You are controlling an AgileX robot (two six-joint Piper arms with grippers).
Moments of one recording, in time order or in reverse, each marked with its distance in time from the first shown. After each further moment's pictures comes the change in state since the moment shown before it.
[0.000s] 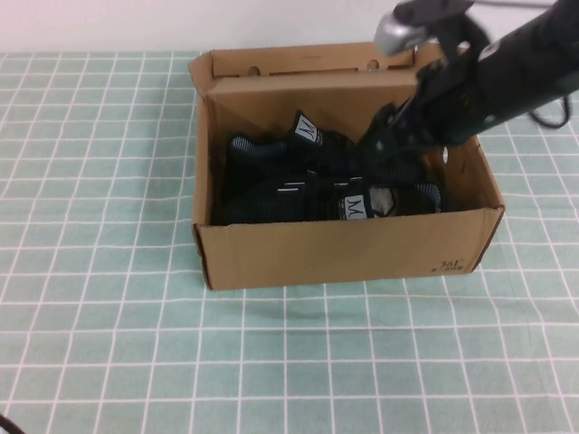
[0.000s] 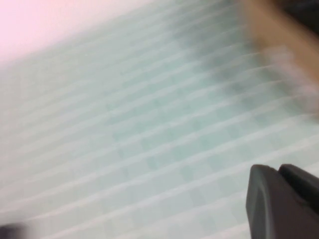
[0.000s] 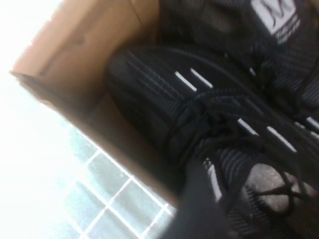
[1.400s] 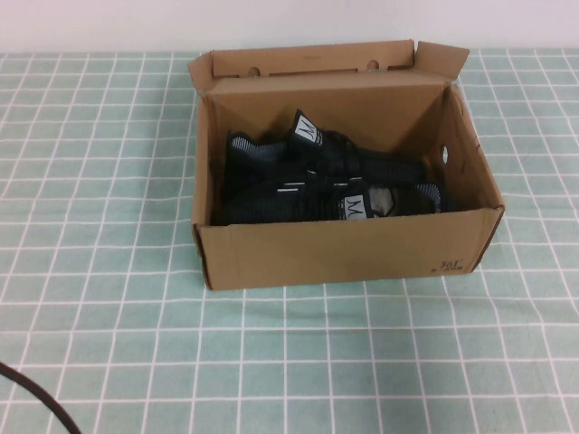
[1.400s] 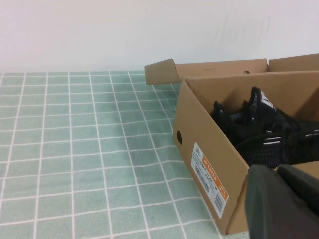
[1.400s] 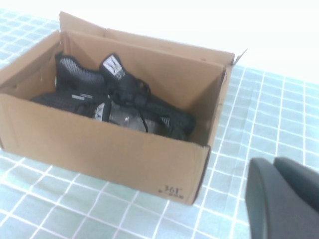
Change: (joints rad) right arm 0.000 -1.203 0.952 -0.550 -0.407 0.460; left arm -0.037 0.000 0.273 -0.447 -0.470 -0.001
